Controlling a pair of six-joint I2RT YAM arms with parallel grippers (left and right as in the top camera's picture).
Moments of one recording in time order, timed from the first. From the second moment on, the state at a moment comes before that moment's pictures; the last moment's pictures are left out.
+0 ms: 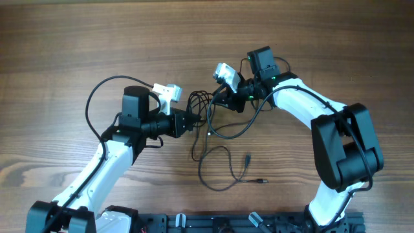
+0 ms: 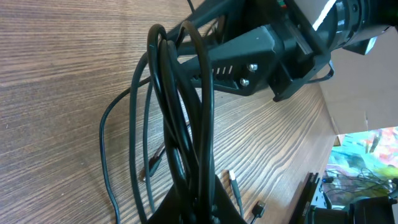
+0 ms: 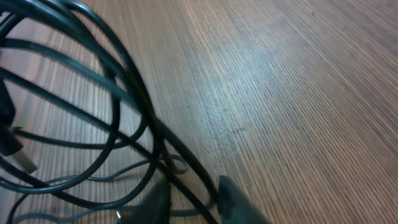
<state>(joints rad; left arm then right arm) -0.21 1.34 0.62 -0.10 0.77 -0.28 0.35 1.94 1.17 -0.28 -0.82 -0.60</state>
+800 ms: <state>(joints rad) -0.21 1.33 0.61 0.02 0.56 -0.26 0.33 1.94 1.17 -0.52 -0.78 -0.14</state>
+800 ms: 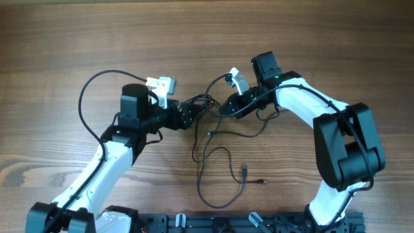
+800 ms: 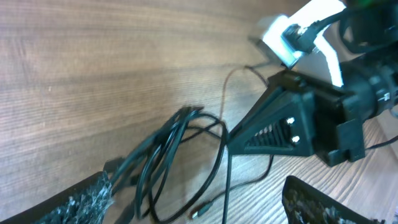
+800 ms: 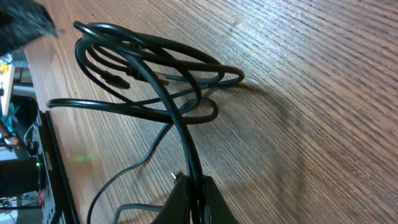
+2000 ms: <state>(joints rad) -0.18 1.58 0.61 0.30 0.09 -0.12 0.29 1.94 1.17 -0.56 -0.78 -0.13</state>
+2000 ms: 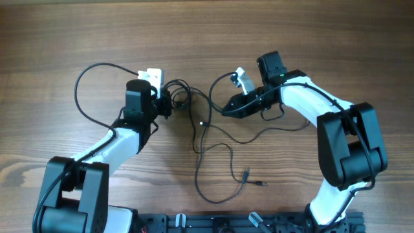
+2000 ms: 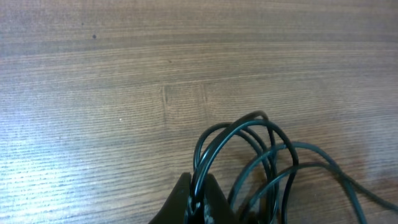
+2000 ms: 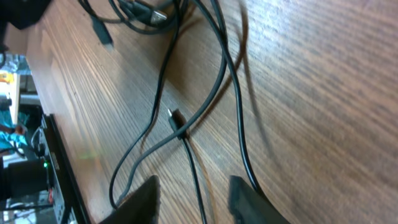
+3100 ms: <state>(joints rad) -0.18 1.58 0.61 0.15 0.12 -0.13 0.14 1.61 1.22 -0.30 -0.20 -0.27</state>
